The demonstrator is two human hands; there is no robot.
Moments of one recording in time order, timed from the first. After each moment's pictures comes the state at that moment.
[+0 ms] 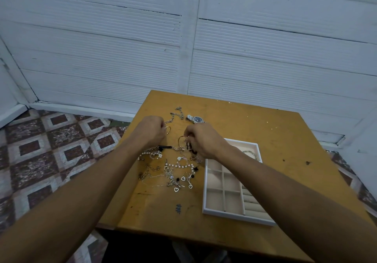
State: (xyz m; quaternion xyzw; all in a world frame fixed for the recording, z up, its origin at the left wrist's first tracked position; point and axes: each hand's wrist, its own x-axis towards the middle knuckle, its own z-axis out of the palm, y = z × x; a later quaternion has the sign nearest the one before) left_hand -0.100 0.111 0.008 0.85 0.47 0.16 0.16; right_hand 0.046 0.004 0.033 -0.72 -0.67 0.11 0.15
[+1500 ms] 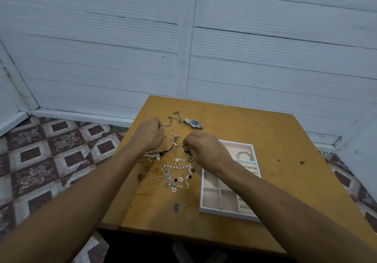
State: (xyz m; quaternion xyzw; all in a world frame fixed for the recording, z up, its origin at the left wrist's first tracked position) left_hand -0.103 0.091 0.019 0.83 0.49 0.20 0.19; right_hand 0.043 -0.030 0.021 -0.61 -0.75 -0.06 0.25
